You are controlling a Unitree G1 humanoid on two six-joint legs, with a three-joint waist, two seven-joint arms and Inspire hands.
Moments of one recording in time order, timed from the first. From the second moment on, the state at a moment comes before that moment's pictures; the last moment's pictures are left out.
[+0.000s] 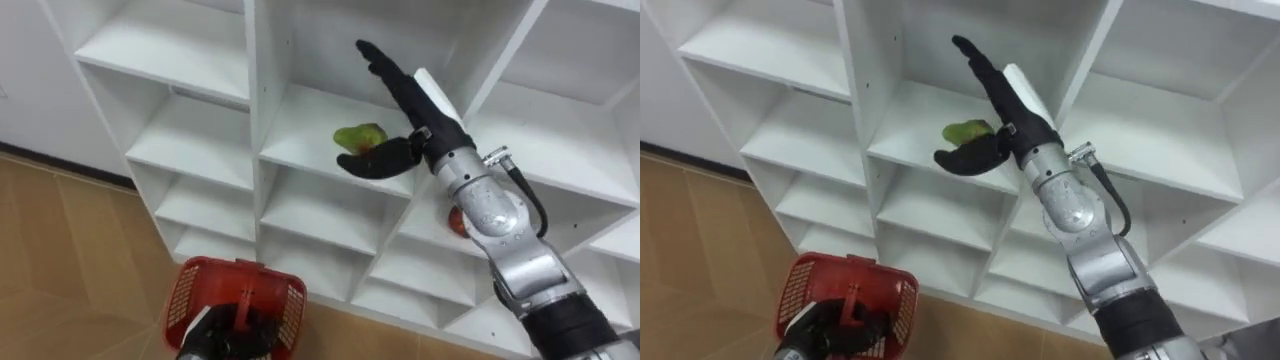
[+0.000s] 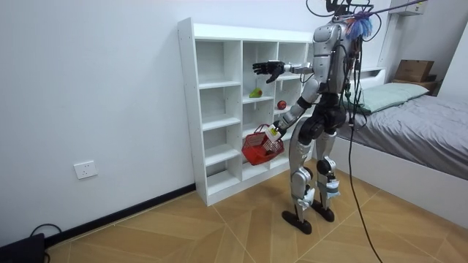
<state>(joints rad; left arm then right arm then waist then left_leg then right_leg) 0.01 0.21 -0.19 0.91 -0.18 -0.11 -0.10 -0.40 -0.32 0.28 0.39 -0.13 -0.15 -0.04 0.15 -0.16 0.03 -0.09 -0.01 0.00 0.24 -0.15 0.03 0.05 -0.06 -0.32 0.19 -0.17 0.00</state>
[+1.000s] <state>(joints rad) -0.04 0.24 -0.18 0.91 -0.14 -0.04 -0.16 -0.60 -0.36 0.25 0.82 -0.02 -0.14 -0.15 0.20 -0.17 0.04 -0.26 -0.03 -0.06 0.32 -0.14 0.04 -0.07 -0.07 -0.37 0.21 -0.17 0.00</state>
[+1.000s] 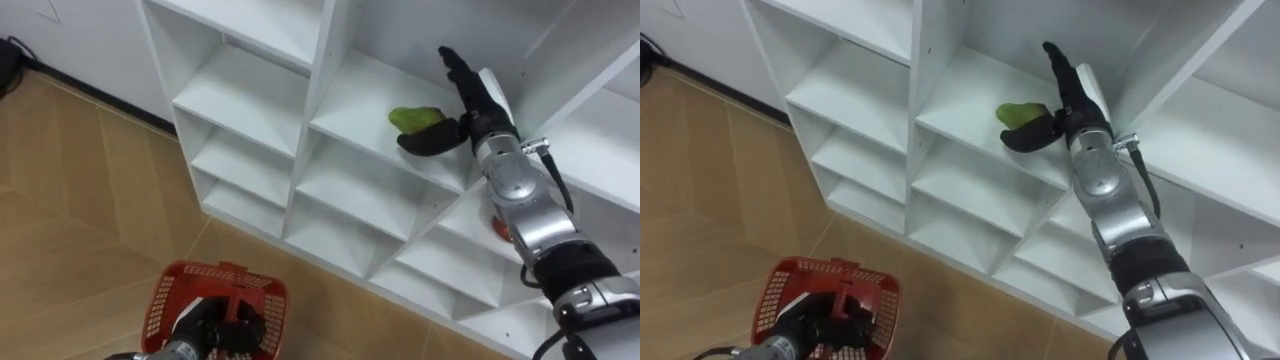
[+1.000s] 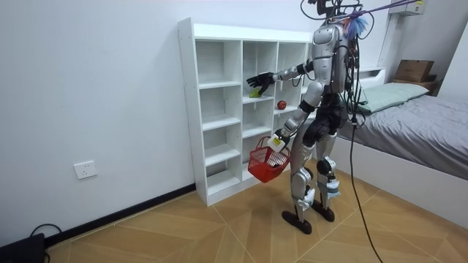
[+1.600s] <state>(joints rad) -0.04 0.24 -0.18 0.92 -0.14 -0.03 -0.17 -0.60 -0.35 0.26 0.92 0.00 -0.14 -0.07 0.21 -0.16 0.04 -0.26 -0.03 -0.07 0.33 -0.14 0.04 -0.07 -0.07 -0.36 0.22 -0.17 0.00</state>
